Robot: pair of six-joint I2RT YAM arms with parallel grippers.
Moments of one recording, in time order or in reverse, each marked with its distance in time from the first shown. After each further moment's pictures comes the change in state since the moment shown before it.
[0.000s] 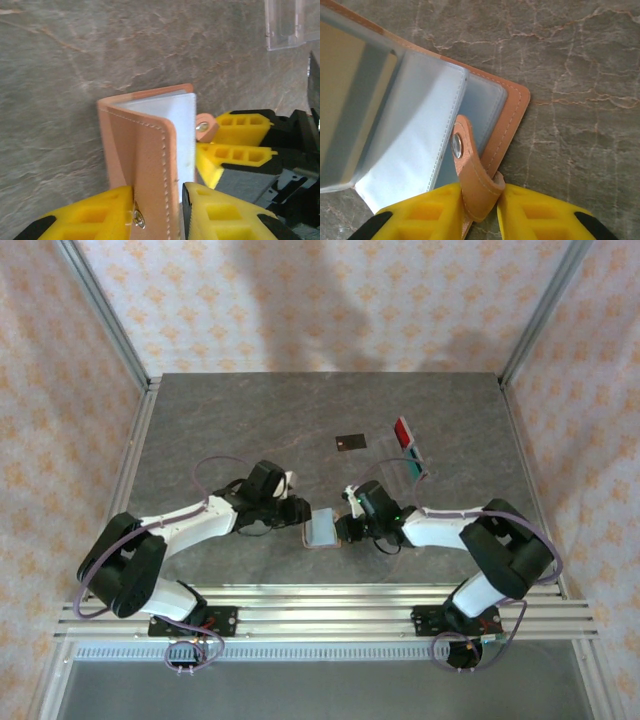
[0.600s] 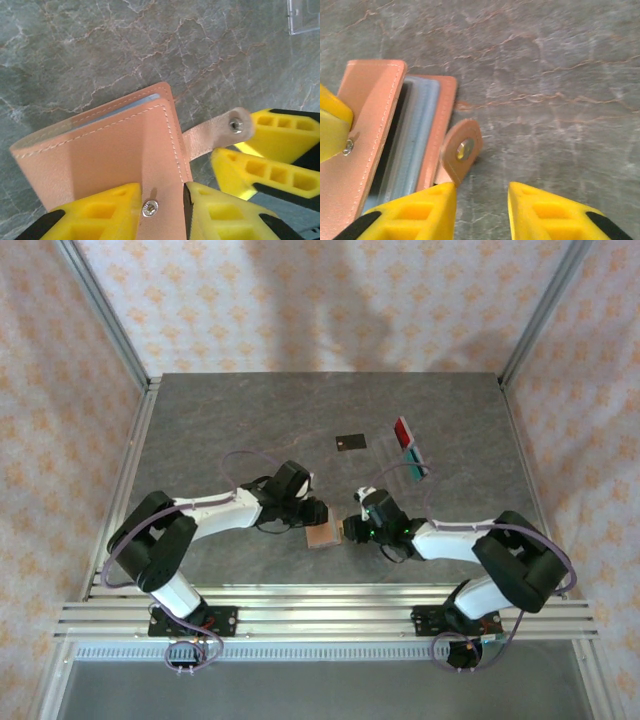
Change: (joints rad) left arm -0.081 0.181 0.109 0.014 -0.072 0.018; right arm 0.016 -0.104 -0.115 0.090 0.213 0.068
